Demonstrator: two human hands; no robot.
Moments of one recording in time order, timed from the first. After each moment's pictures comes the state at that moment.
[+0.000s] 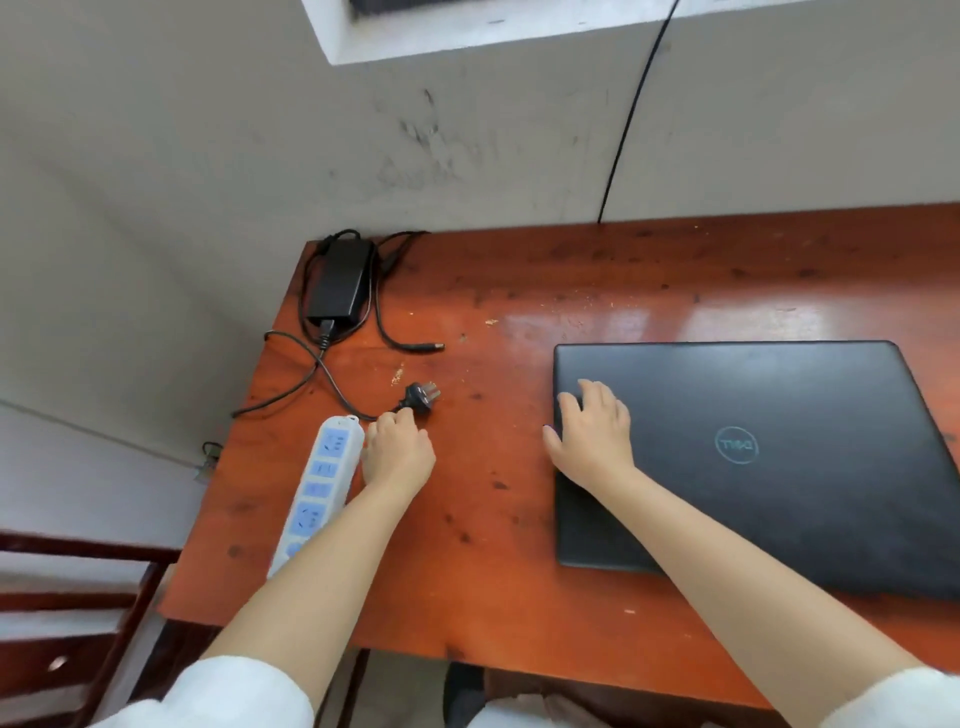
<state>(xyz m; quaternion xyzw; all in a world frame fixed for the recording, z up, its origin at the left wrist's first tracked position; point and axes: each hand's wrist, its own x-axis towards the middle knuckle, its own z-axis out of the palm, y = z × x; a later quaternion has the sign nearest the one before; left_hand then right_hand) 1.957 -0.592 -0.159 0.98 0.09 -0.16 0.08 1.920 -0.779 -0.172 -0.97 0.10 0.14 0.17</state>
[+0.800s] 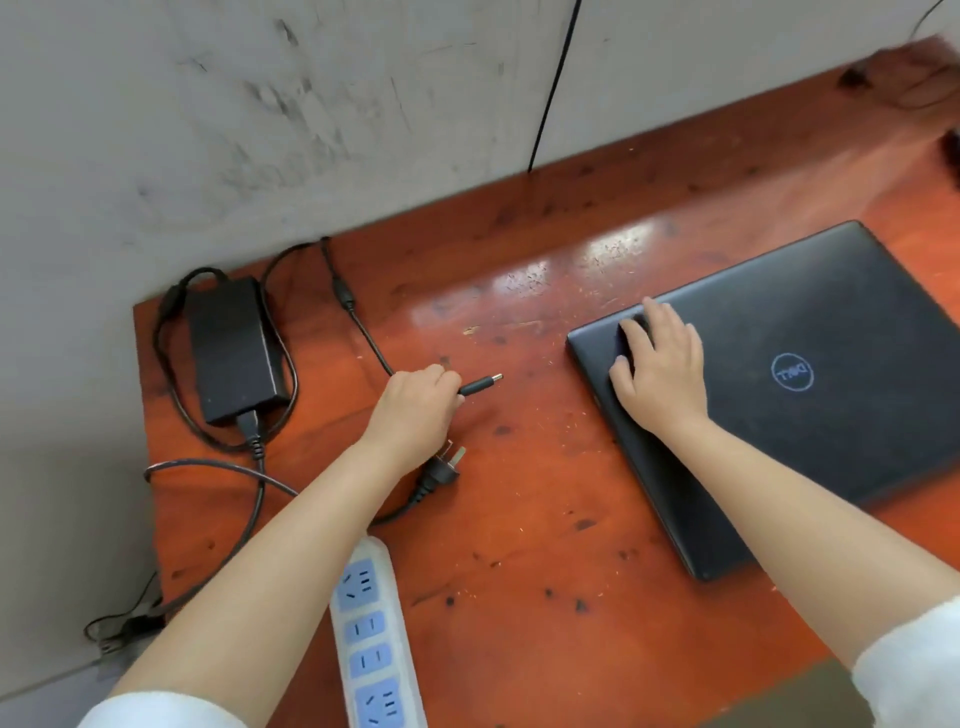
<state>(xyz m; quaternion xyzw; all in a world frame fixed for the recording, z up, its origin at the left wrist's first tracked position) 2.113 -0.578 -0.179 0.86 -0.48 -0.15 -0.01 1.979 -0.776 -0.211 -0.93 0.34 -0.01 0.14</state>
